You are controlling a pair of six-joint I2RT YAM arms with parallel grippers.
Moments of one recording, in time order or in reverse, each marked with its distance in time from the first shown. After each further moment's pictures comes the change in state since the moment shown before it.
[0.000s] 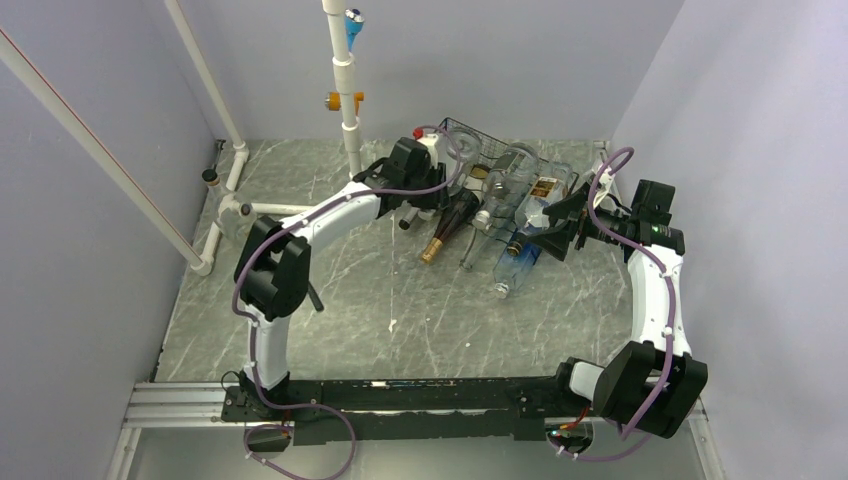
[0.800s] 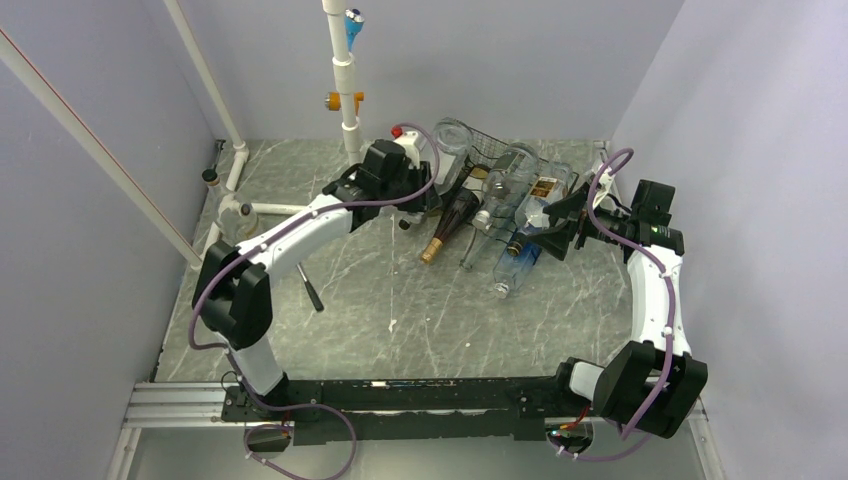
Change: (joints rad) left arm 0.006 -0.254 -0.199 0.039 0.020 -0.055; right arm 0.000 0.000 -0.006 0.026 0.000 0.004
